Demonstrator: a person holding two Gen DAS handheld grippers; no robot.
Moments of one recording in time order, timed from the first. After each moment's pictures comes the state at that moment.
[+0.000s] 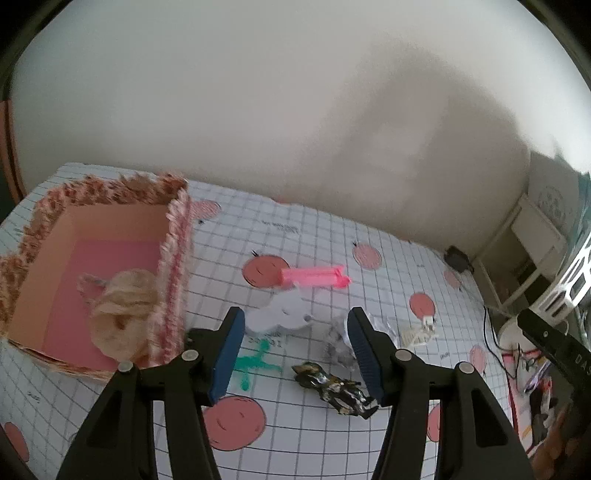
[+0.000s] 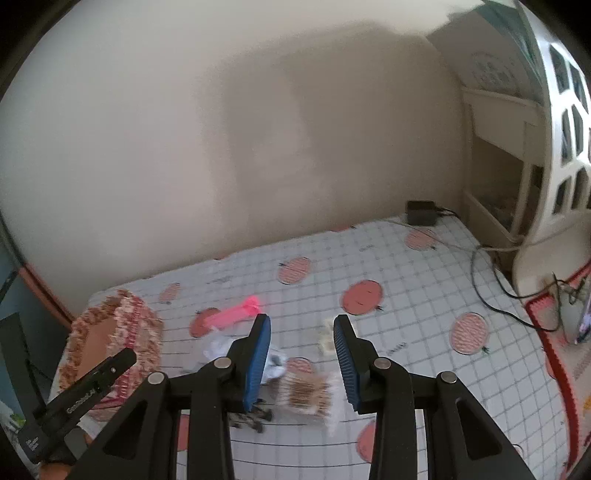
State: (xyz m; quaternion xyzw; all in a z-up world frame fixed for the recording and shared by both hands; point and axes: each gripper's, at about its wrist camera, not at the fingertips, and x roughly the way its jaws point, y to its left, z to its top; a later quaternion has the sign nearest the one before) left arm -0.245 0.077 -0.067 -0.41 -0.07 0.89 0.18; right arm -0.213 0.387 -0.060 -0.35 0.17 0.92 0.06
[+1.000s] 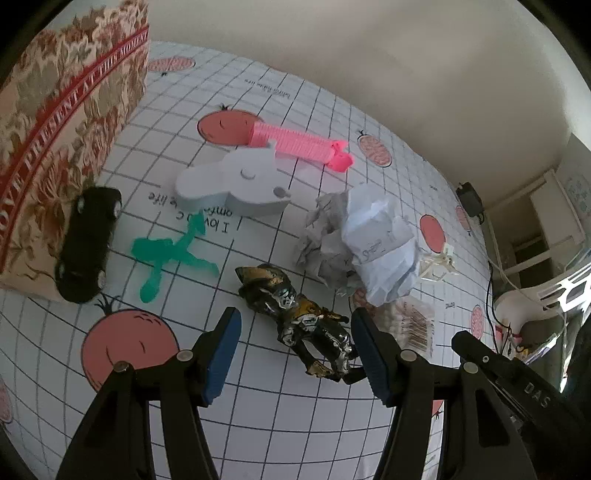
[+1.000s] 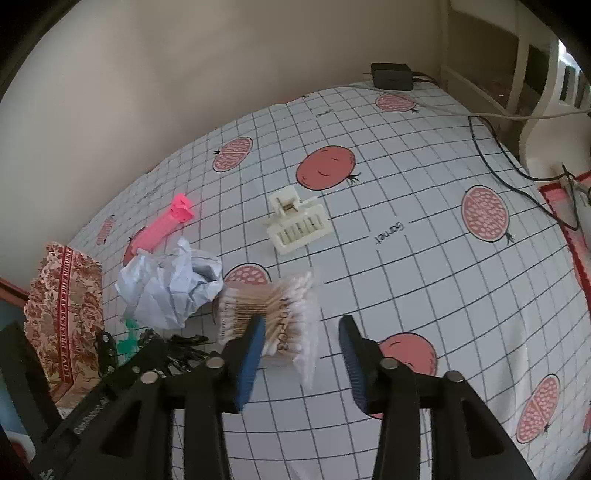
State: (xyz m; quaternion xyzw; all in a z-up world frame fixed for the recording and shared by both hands) left arm -0.256 0.126 -0.175 -0.57 -0.13 0.79 0.19; right arm -0.245 0.387 -0.167 -0.52 0.22 0.82 0.11
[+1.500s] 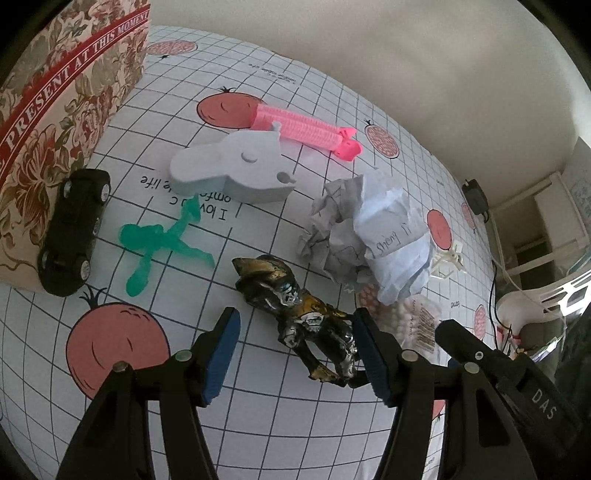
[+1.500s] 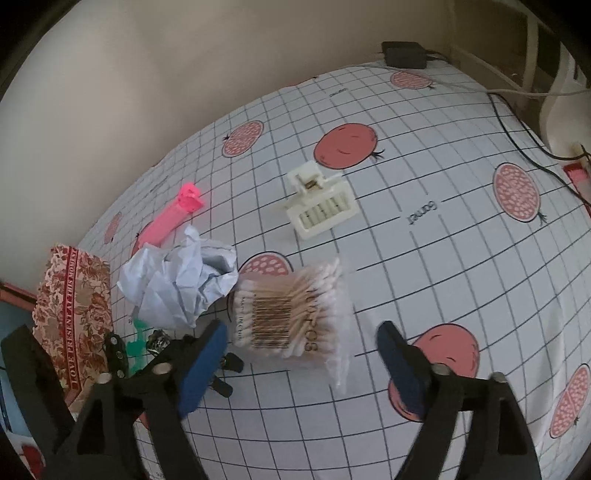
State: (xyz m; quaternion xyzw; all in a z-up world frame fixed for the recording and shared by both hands) left arm -0.260 0.132 -0.184 -0.58 -0.14 0.78 0.19; right arm -0.256 0.376 -0.188 -0.53 0.24 0.81 0.08
